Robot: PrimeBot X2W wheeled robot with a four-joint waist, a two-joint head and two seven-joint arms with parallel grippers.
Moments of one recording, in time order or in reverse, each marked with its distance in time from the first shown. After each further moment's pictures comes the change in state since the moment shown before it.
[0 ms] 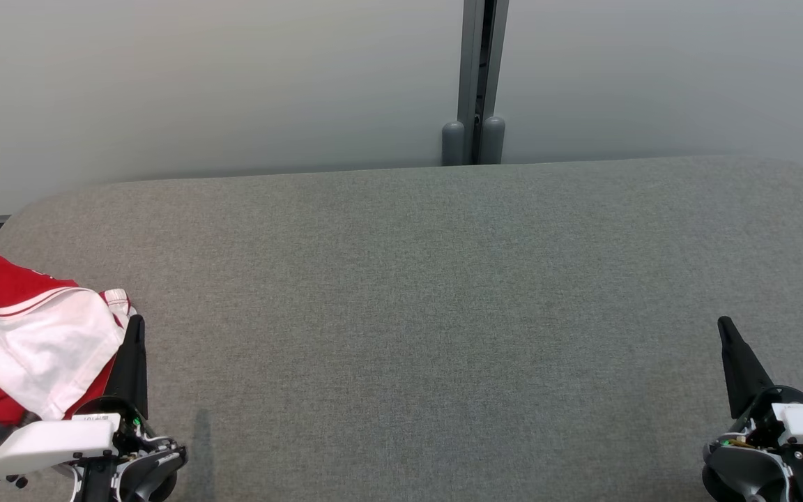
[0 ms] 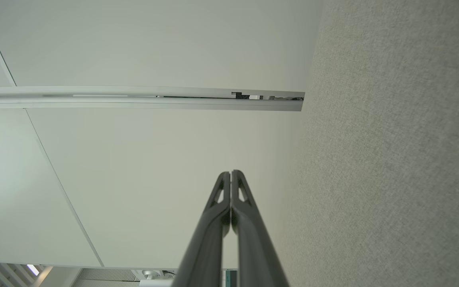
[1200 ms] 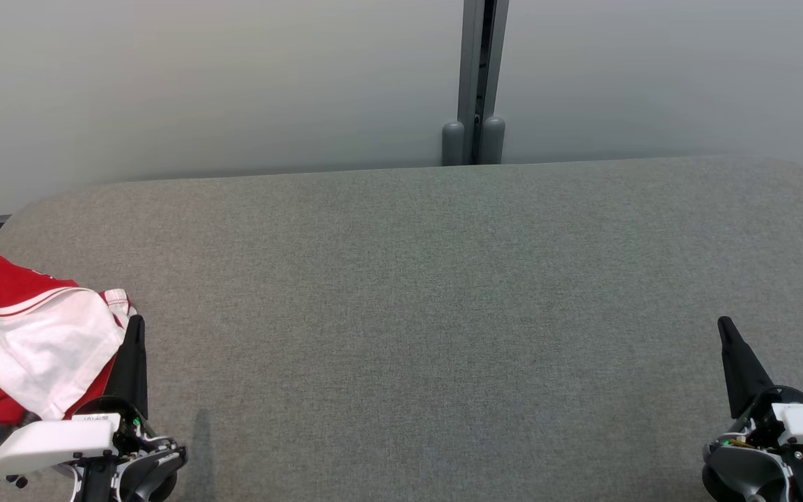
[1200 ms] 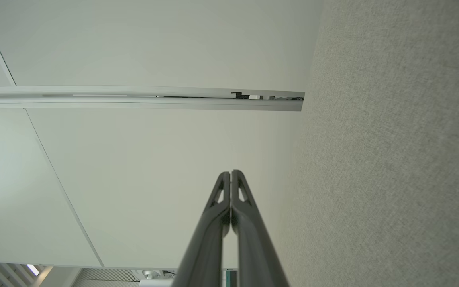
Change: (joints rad) left arm 0.000 0.000 0.000 0.000 0.000 0.000 0.000; right arm 0.000 0.000 0.000 0.000 0.000 0.000 0.000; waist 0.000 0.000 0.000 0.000
